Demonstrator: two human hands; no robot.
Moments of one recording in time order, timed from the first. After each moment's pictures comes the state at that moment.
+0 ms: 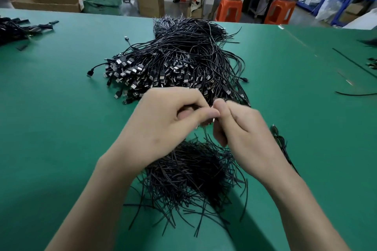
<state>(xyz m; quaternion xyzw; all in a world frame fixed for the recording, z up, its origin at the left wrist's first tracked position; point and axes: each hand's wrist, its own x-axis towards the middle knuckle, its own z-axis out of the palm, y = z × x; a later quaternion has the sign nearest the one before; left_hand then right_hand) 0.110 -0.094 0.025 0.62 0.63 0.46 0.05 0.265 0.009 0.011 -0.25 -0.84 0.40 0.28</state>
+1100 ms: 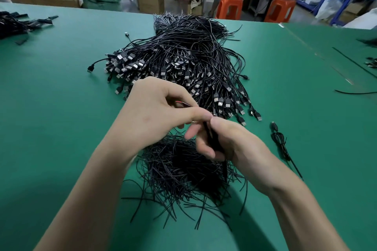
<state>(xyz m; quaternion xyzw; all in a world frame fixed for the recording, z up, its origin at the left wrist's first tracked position) 0.101 -0.101 0.028 0.53 0.66 0.51 0.15 0.268 -0.007 0.004 -0.14 -0.71 0.68 0.12</state>
